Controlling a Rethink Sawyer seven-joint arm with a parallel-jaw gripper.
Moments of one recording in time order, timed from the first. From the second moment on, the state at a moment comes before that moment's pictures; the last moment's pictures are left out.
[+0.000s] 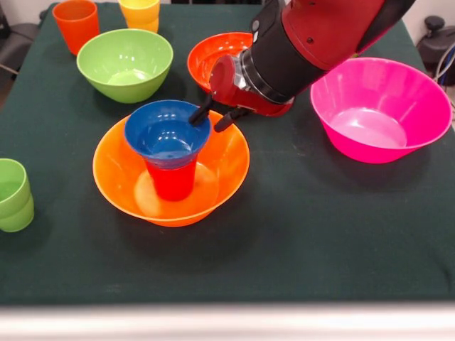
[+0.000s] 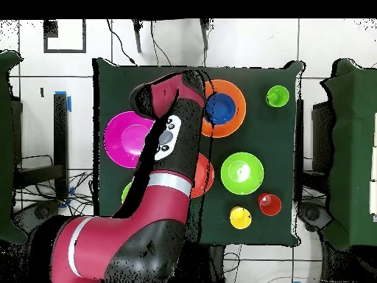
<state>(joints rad) 0.09 -0.11 -0.37 0.80 -0.29 1.05 1.68</state>
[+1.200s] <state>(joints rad) 0.09 -0.10 -0.38 0.79 -0.29 1.05 1.70</state>
